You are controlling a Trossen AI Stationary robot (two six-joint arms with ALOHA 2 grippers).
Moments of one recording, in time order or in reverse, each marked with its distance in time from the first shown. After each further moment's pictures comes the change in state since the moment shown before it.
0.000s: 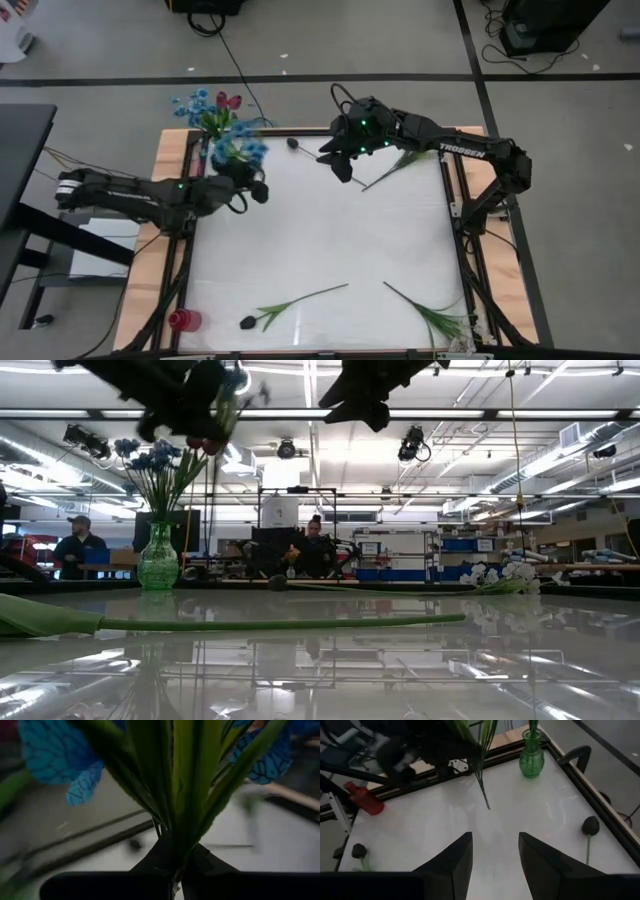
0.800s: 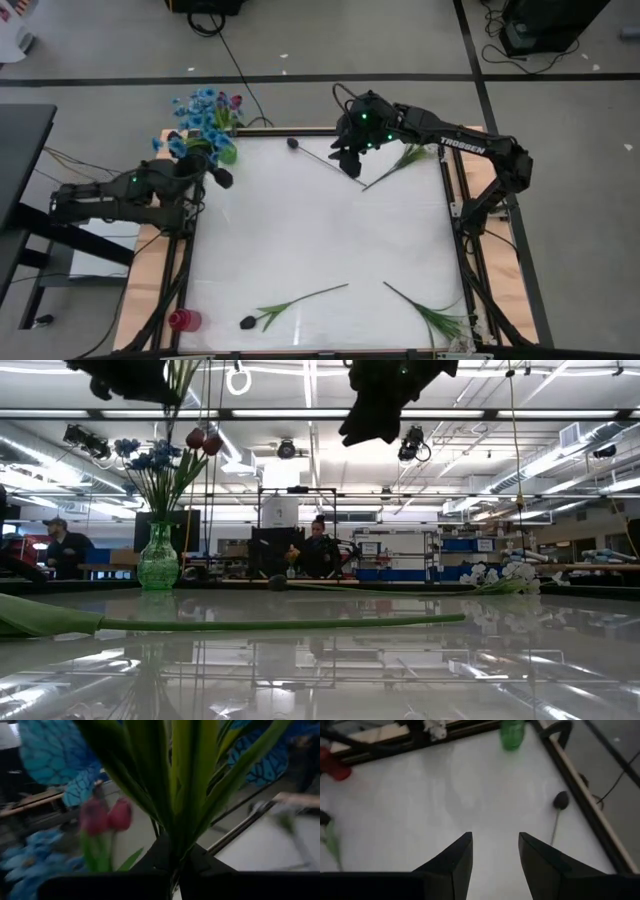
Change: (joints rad) left arm 0.073 -0.400 0.001 -0.136 -0.077 0.484; right arm -0.086 0.000 0.000 -0.144 0.014 -0.158
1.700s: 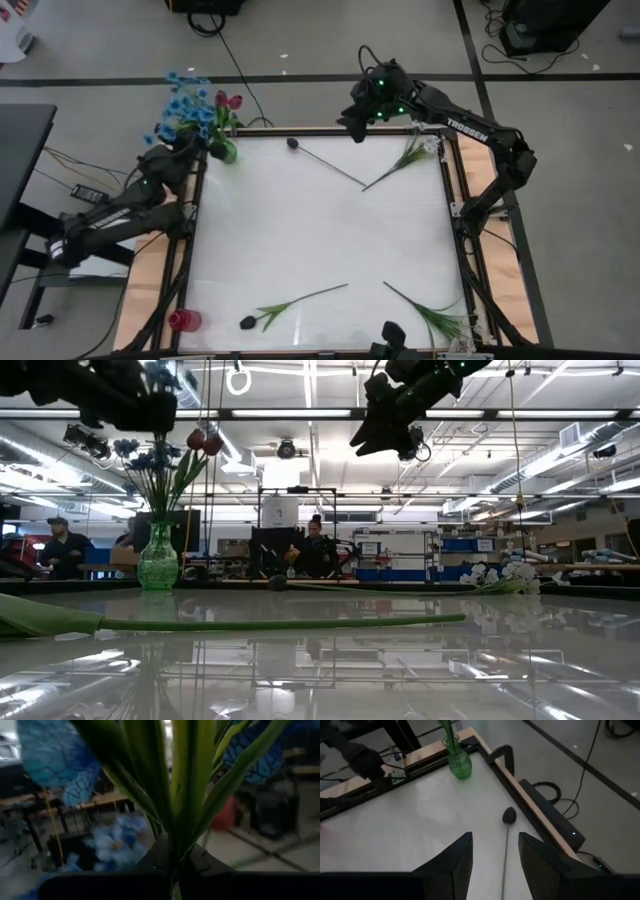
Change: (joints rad) left arm 0.539 -0.045 -0.212 0.365 0.252 0.096; right arm -0.228 0.000 0.000 0.103 -0.077 0.057
